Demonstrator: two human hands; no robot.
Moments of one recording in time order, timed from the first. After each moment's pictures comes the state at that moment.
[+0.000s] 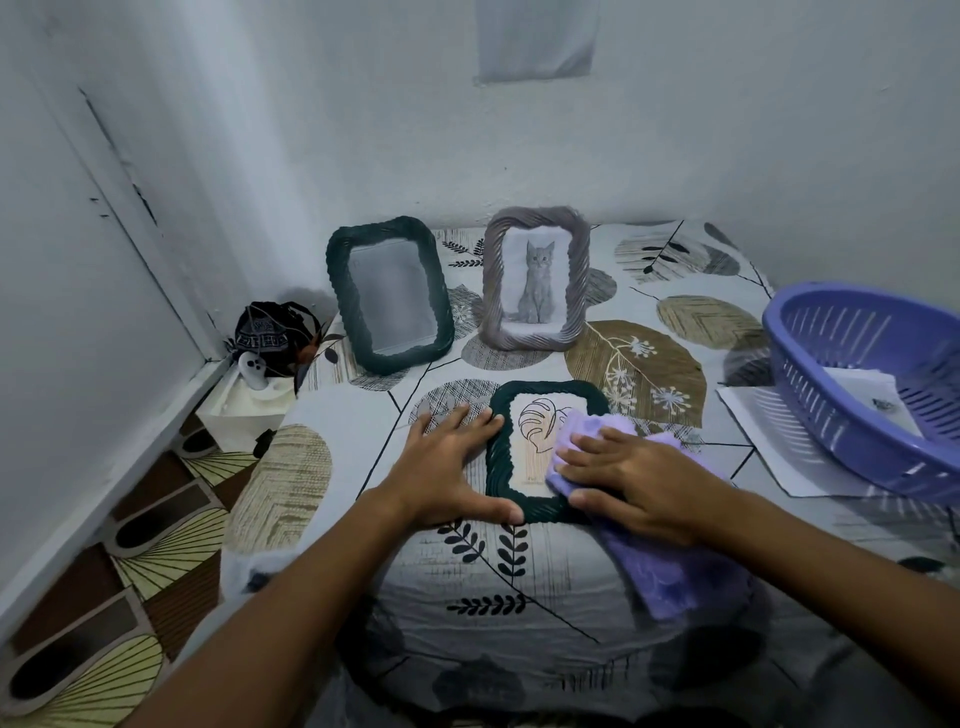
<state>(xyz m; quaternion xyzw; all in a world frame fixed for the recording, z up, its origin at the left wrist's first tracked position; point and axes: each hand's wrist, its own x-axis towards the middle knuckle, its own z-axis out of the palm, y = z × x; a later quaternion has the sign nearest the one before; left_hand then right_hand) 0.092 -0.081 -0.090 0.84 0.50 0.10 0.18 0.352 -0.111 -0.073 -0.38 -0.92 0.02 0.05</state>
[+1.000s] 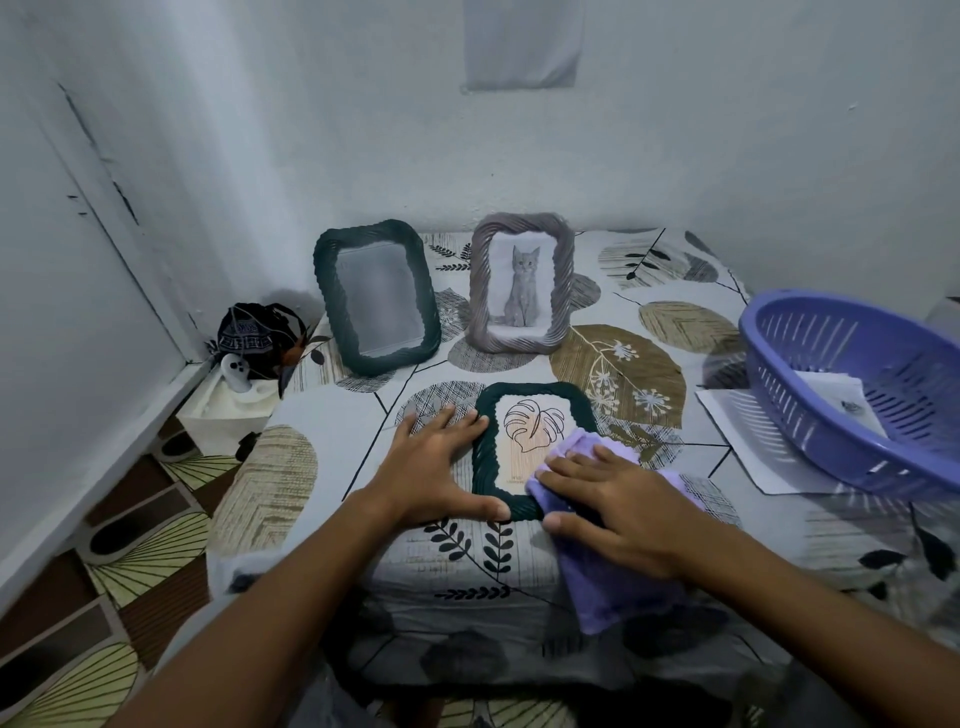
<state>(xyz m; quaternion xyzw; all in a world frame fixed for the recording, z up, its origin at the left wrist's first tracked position) 0.094 -0.084 -0.086 0.84 0.51 0.10 0.17 0.340 -0.142 -0.072 -0.47 -0.88 0.08 0.03</state>
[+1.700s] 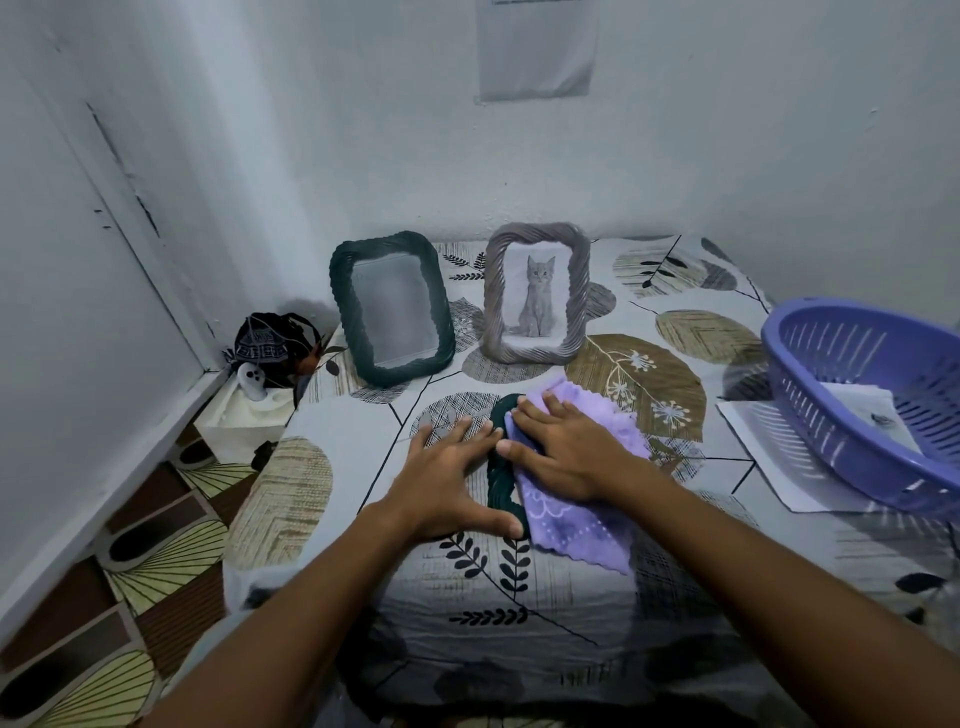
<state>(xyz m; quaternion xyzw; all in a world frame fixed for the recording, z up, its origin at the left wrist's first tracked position) 0.093 -0.080 -0.090 0.84 0.50 0.12 0.19 0.286 -0.060 -0.078 -0.55 -0.83 0.10 0.04</state>
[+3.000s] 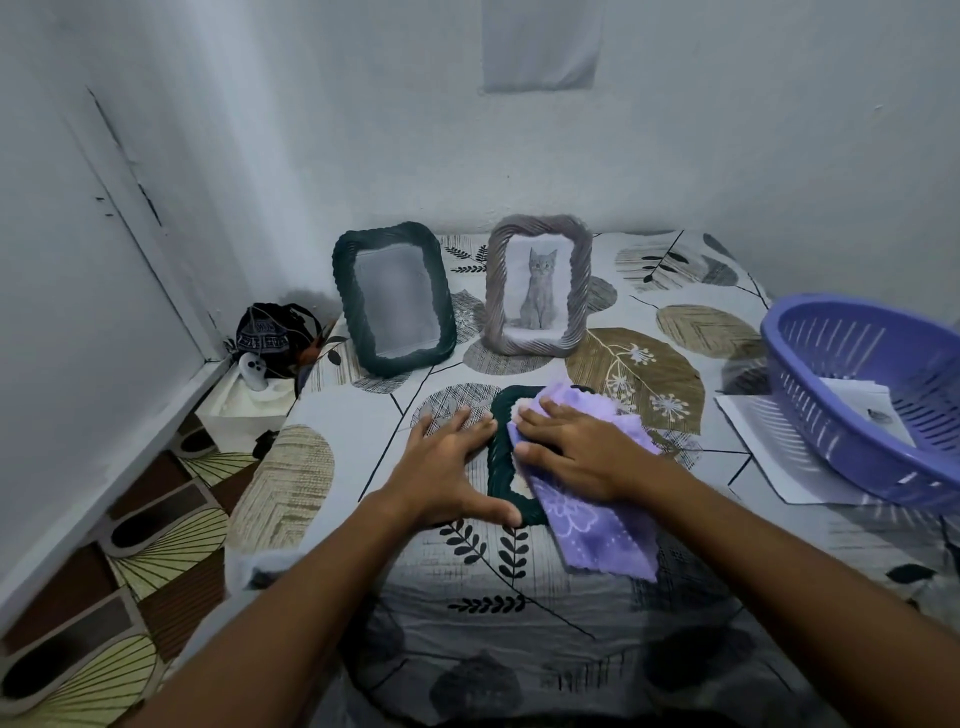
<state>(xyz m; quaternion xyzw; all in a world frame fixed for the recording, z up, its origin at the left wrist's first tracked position) 0.097 -0.091 -0.078 0.83 0.52 0.12 0.19 0.306 -0.070 -0.080 -0.50 -0.86 0.13 0.05</state>
